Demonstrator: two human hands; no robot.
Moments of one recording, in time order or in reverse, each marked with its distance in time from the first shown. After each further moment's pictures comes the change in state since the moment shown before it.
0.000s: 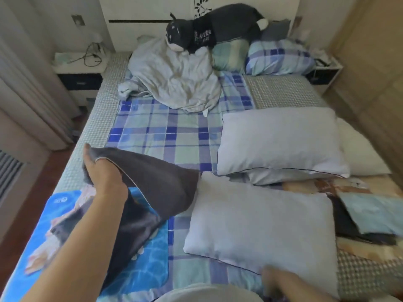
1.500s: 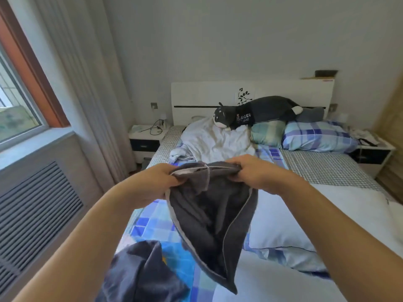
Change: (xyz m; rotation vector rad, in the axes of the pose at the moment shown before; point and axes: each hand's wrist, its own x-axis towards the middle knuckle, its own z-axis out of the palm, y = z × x) left_hand -0.099 0.169 0.016 0.833 -1.016 0.196; right_hand -0.135 -0.098 -0.393 0.548 0.600 -0.614
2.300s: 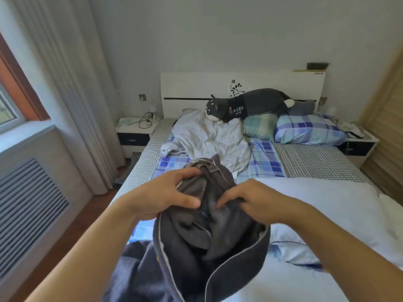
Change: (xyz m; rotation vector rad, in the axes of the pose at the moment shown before) left_hand 0.022 -0.026 0.004 -0.184 -0.329 0.193; right_hand -0.016 0.020 0.037 -0.350 -0.041 -0.240
